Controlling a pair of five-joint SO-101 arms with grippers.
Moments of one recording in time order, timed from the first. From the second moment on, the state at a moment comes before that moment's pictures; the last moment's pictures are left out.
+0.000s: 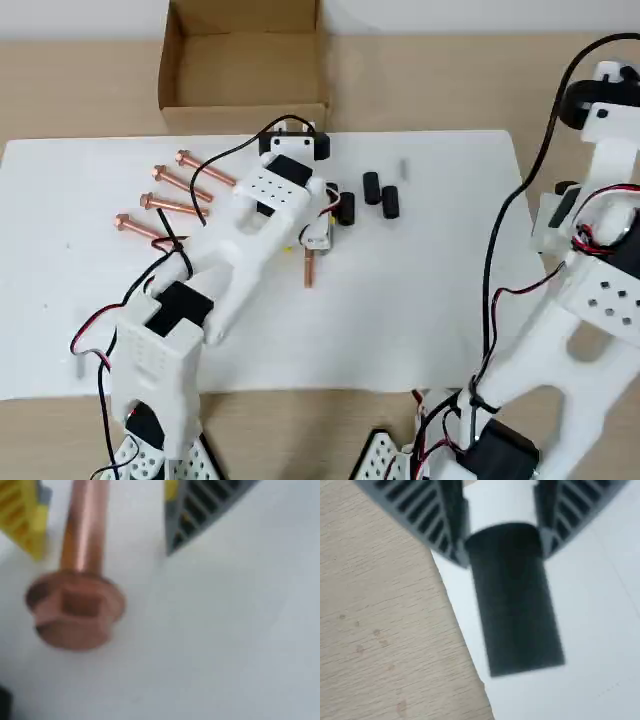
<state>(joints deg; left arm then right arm) 25.9 26.8 -5.3 70.7 15.6 27.6 -25.9 -7.1 101.1 6.0</state>
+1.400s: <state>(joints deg) 30.9 22.2 -16.6 83.2 15.0 25.3 -26.7 -7.1 101.1 6.8</state>
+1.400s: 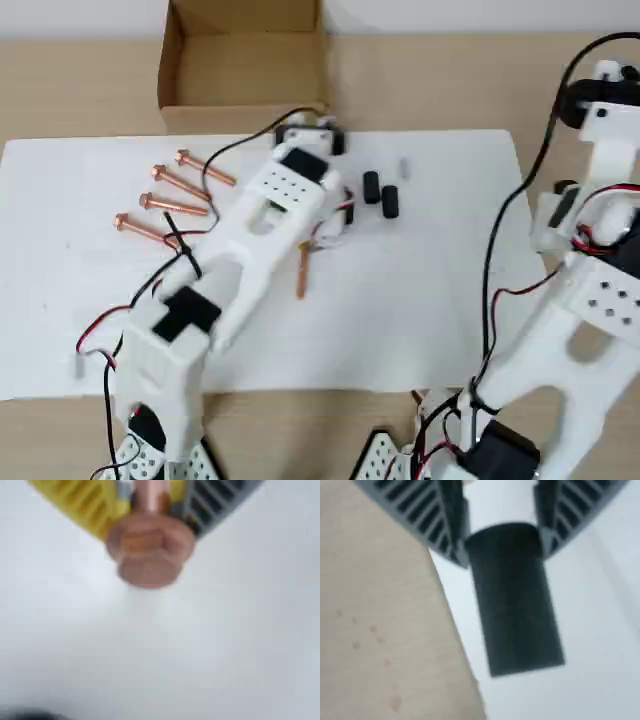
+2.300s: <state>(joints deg) 18.6 -29.2 -30.9 98.1 -2.9 -14.6 -101.8 54.9 59.7 9.7</state>
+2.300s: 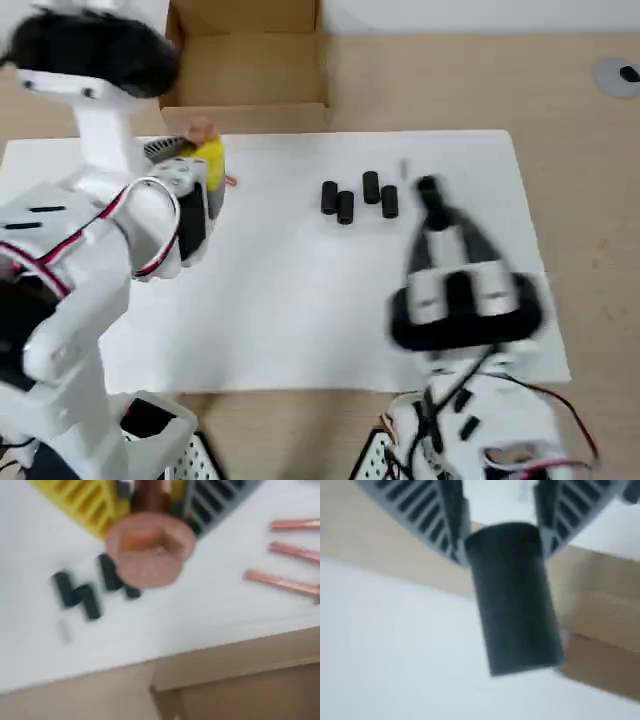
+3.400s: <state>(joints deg) -1.6 -55.3 18.5 61.1 30.6 -48.3 -103.6 96.8 12.7 -17.9</state>
